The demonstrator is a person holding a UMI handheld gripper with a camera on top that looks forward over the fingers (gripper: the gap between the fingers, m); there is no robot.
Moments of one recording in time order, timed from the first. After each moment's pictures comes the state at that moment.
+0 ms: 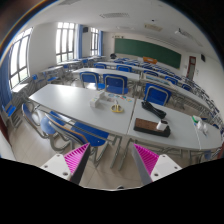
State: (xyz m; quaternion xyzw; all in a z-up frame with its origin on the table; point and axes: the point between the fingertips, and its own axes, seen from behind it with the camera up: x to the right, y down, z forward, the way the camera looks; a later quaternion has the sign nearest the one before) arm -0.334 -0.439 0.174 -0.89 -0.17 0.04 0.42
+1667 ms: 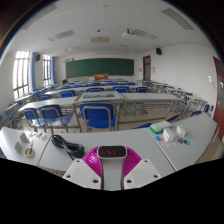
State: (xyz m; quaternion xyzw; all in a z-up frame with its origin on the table) arm 0.053 -0.107 0.149 -0.84 0.05 -0.04 0.54
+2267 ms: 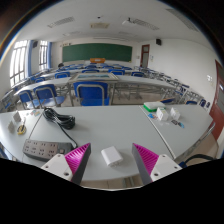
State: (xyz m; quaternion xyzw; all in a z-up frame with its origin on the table) arm 0.072 -0.169 0.069 -0.88 0.05 -0.07 0.46
